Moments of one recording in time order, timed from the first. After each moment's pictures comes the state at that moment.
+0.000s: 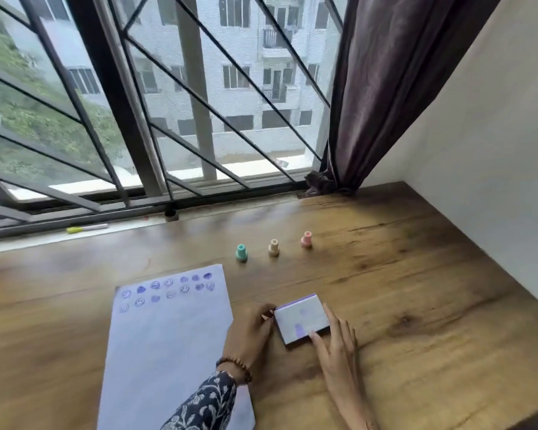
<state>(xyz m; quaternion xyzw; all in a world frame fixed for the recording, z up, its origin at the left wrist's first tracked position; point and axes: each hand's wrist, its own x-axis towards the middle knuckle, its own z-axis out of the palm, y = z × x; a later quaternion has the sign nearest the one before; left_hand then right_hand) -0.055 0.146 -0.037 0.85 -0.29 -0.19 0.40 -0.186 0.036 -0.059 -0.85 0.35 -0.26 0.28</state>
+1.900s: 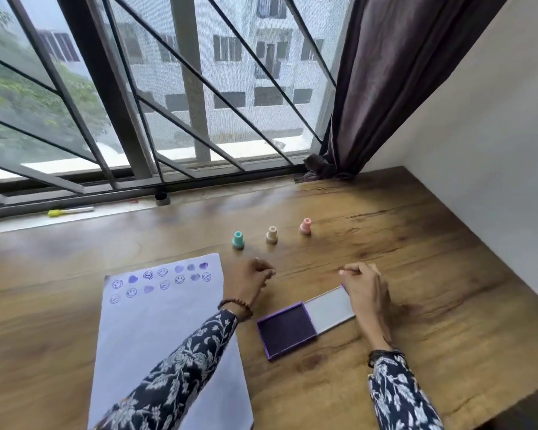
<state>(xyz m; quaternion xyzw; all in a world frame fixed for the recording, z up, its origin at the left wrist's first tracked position) -0.003 0.111 -0.015 0.82 -0.21 -0.26 0.46 -0.150 -0.043 -0.015 -0.79 0.50 -0.21 0.27</state>
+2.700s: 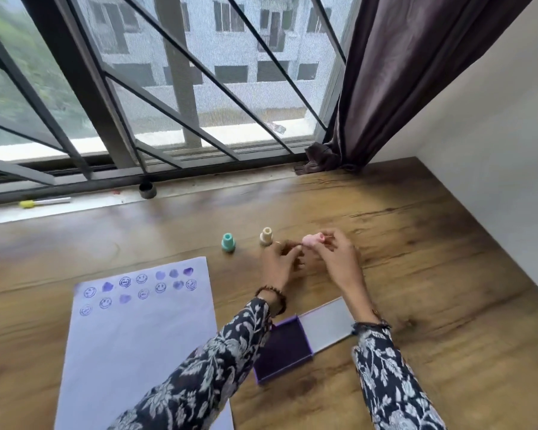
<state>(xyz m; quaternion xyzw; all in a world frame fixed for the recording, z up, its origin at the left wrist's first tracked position) -0.009 0.022 -0.026 0.66 -0.09 -0.34 0.66 -0.079 -0.074 -0.010 -0.77 0.36 -0.20 0.49</state>
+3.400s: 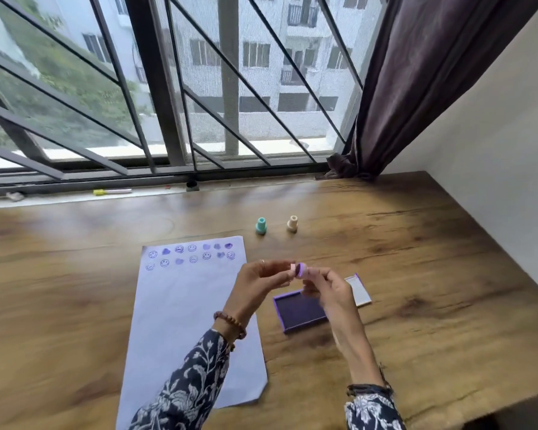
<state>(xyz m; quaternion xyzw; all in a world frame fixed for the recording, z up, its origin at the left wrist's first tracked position) -0.051 0.173 0.024 0.61 -0.20 -0.34 0.69 -0.150 0.060 0.016 -0.62 0.29 -0.20 0.71</state>
